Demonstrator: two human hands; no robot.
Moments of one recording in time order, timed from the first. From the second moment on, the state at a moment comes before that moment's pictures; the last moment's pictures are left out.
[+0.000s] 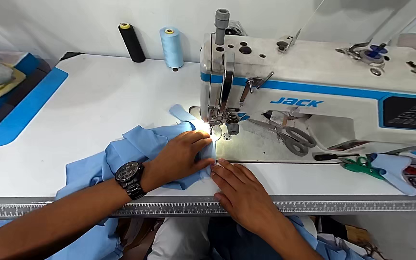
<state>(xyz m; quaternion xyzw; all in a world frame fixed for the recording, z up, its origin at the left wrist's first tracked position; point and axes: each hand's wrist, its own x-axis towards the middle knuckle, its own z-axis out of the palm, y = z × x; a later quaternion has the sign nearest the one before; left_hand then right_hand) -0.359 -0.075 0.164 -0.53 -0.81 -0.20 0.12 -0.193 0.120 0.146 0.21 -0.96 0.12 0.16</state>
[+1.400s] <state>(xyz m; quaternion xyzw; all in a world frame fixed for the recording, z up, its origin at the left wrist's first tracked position) -0.381 -0.105 0.157 -0.65 -0.73 -0.20 0.07 -0.284 0.181 0.160 0.48 -0.86 0.13 0.06</state>
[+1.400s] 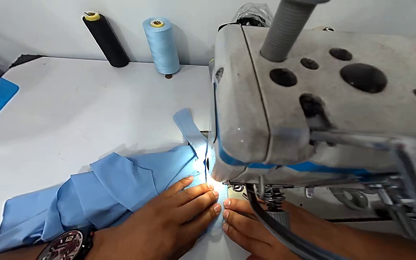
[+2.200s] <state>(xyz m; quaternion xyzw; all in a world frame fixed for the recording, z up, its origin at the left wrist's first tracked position) -0.420 -0.097 0.167 -0.72 -0.66 -0.20 0.07 -0.300 0.182 0.157 0.41 -0.90 0.15 0.06</state>
